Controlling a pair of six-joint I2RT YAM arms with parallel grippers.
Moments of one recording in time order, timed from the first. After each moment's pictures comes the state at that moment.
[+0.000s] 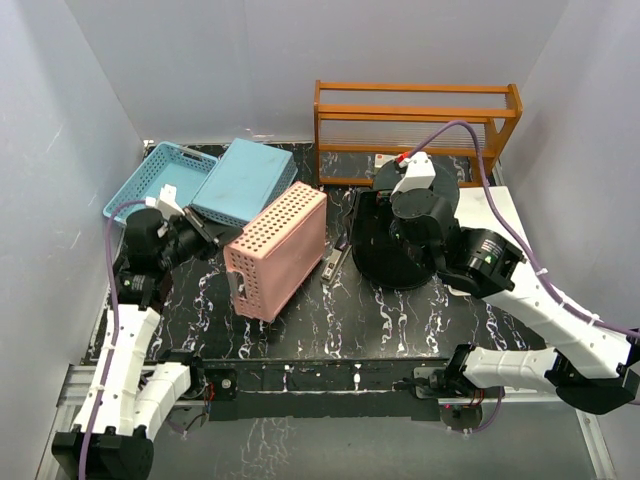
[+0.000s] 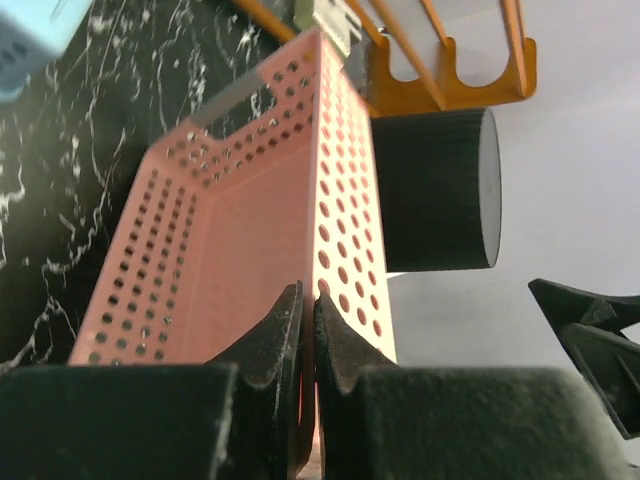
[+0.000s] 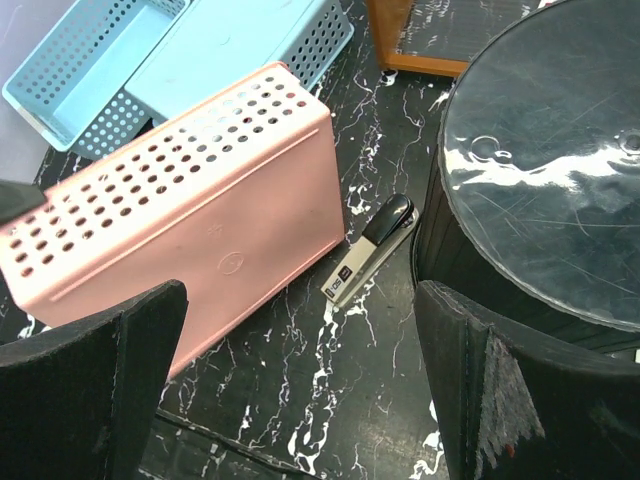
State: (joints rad) left arm -0.06 0.82 0.88 -0.44 0.53 -0.89; right arm 0.95 1.09 1.42 -0.77 0.51 0.53
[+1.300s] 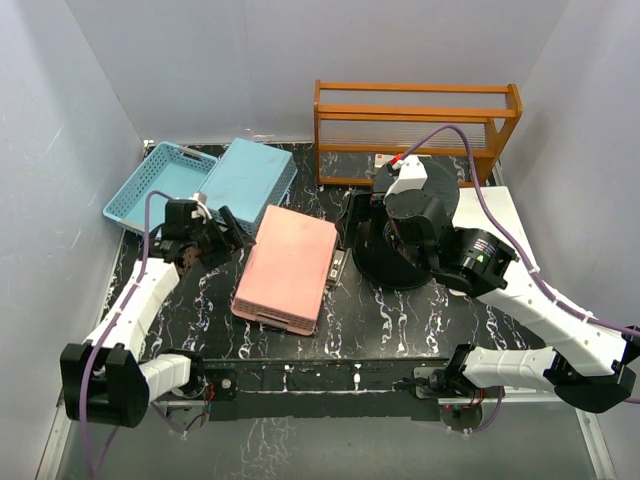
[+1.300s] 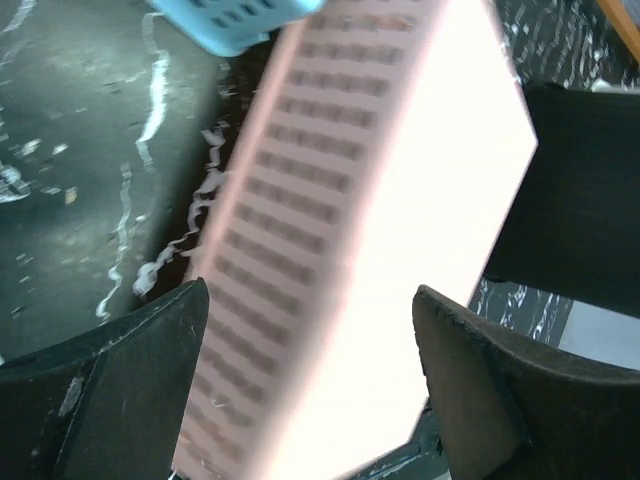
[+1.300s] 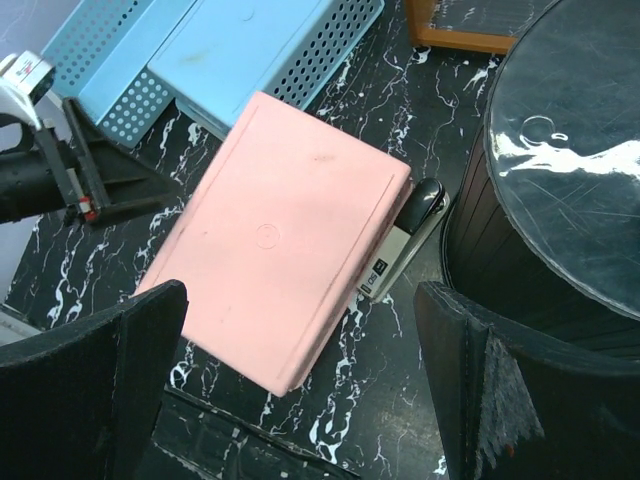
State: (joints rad) left arm -0.10 1.11 0.79 -0.52 0.30 -0.64; right arm 0.95 1.11 1.39 -0.74 0.44 0.56
